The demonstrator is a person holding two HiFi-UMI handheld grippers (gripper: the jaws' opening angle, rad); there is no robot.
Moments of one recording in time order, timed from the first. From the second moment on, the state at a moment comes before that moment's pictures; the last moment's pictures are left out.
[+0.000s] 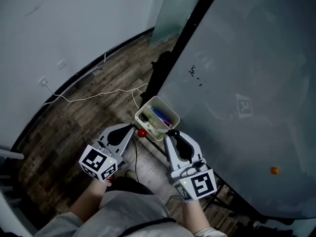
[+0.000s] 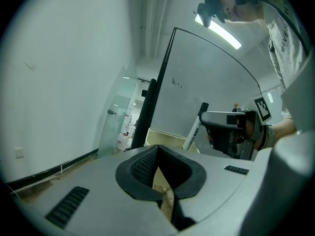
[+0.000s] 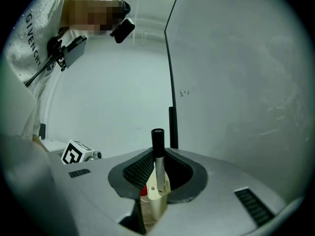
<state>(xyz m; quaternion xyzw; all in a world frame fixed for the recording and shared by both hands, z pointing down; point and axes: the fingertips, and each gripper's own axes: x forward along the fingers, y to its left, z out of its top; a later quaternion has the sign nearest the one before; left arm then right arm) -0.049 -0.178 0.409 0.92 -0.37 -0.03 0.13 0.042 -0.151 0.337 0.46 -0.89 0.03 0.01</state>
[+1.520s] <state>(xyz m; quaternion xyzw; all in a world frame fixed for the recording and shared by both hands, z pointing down) -0.060 -0.170 0.452 0.90 -0.40 -0.01 0.17 0.035 -0.148 0.387 0.46 -0.89 0.02 0.02</state>
